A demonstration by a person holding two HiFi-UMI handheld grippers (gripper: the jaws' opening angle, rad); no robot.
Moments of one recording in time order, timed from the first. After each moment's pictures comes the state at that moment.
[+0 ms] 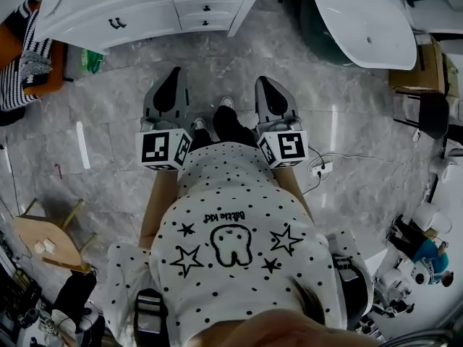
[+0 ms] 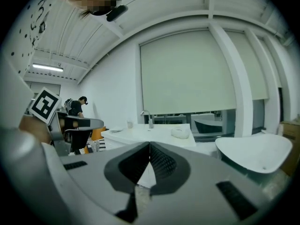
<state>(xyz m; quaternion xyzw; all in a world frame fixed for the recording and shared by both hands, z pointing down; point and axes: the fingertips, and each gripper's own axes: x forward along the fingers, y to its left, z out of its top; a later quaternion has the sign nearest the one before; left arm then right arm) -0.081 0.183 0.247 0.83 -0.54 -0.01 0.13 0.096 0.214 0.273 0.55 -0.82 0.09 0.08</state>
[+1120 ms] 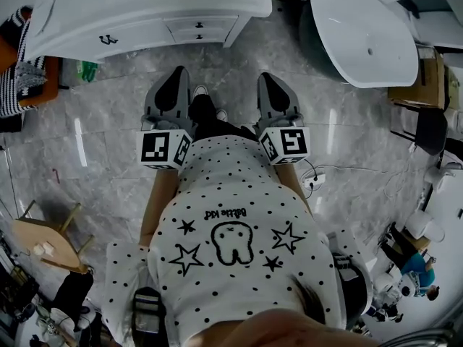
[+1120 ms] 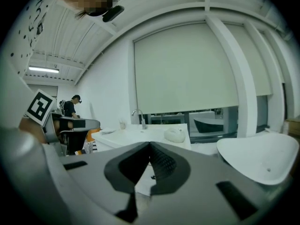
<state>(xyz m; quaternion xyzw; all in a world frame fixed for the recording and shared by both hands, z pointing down) -0.033 0.072 0.254 0.83 -0.54 -0.03 0.14 0.144 0.091 0.284 0.55 -0.83 0.10 0.08</state>
